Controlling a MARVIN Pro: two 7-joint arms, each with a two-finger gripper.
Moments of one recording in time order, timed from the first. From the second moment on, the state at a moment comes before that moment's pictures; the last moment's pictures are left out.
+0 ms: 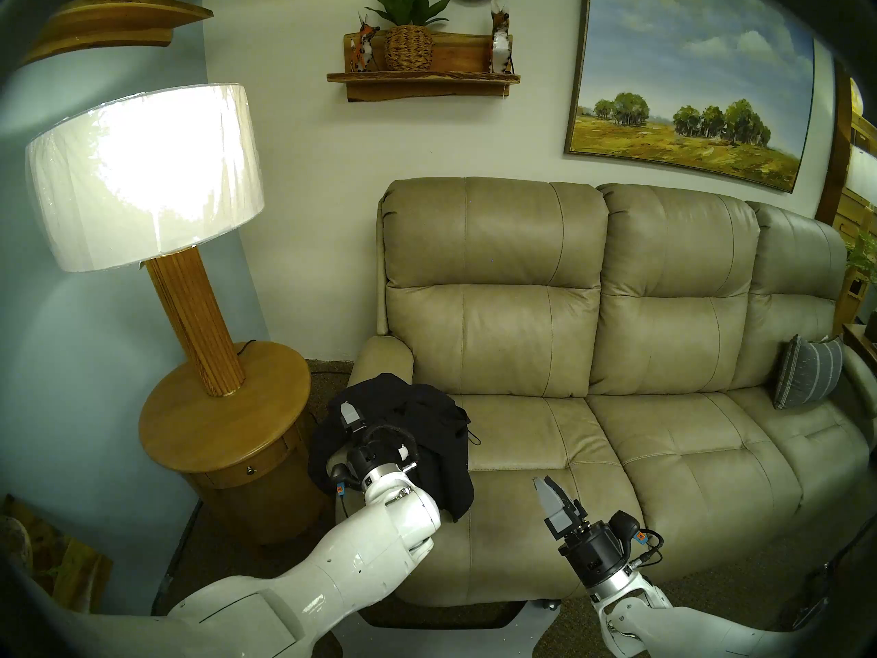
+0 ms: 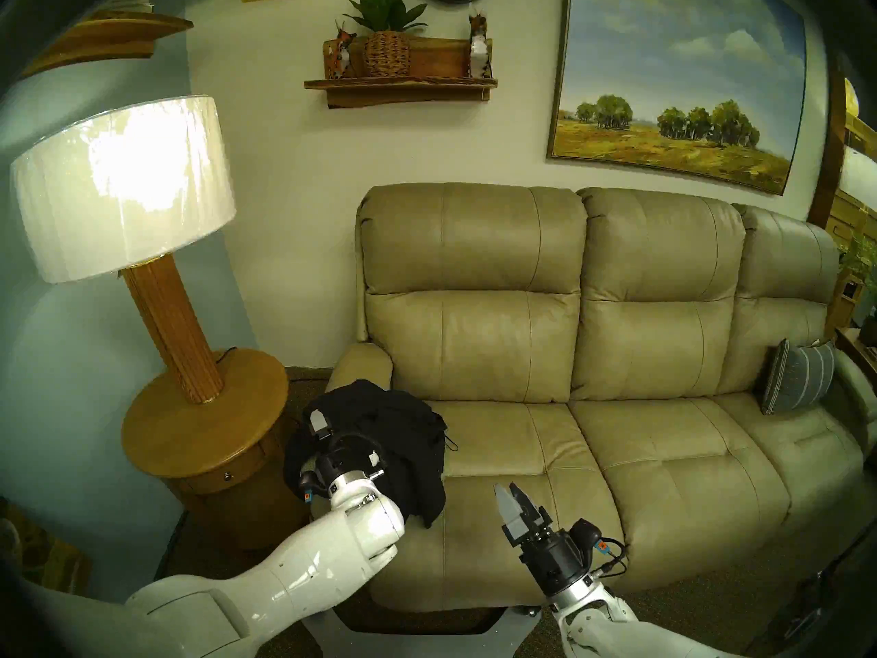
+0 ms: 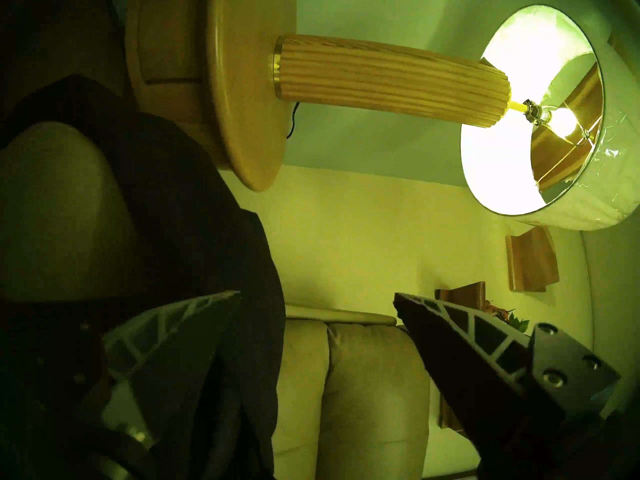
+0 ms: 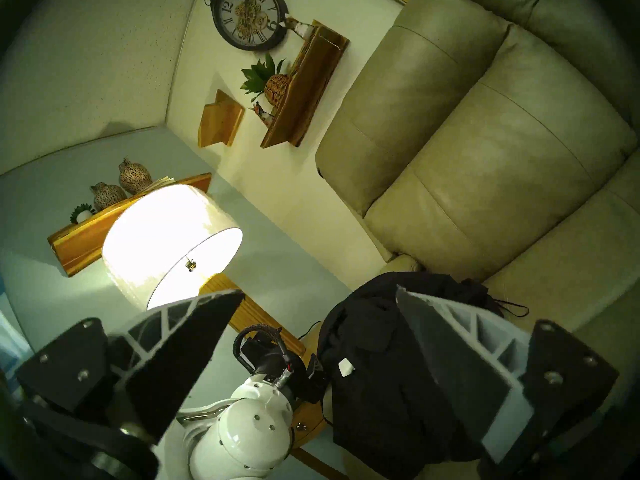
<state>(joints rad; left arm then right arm) 1.27 -1.51 -0.80 -0.86 -2.81 -0.80 -1.01 -1.84 -0.84 0.93 -1.48 1.64 -0.57 0.80</state>
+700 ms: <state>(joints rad) 1.45 -1.43 -0.67 -1.16 -2.81 -0.89 -0.94 -1.87 -0.86 0.96 -1.52 1.77 -0.48 0.80</state>
